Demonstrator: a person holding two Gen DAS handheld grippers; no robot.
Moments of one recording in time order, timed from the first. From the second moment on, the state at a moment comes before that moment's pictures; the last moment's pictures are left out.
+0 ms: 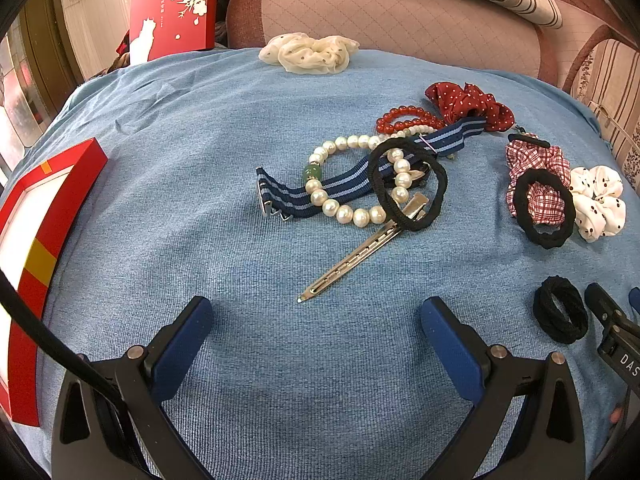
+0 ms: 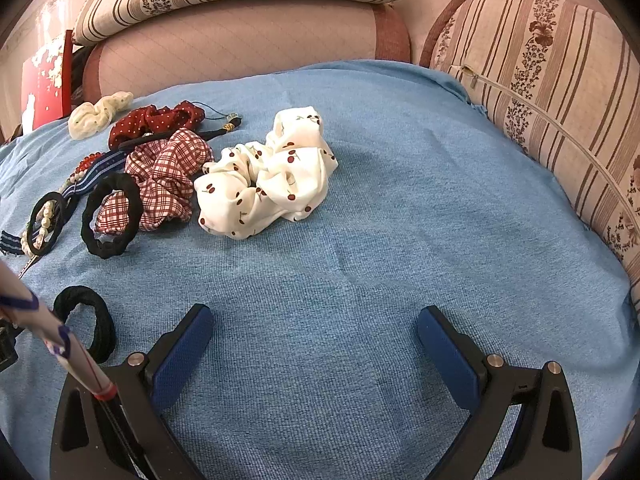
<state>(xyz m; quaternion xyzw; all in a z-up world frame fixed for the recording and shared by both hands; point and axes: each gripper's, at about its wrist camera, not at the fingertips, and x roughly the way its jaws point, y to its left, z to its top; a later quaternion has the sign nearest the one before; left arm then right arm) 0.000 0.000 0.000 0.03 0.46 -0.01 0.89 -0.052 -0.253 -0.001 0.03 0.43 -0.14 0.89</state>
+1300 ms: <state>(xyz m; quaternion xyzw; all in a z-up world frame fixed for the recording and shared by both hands) -0.123 0.056 0.085 0.01 0.40 -0.06 0.91 -0.158 -0.177 0.083 0.03 0.41 -0.12 0.90</state>
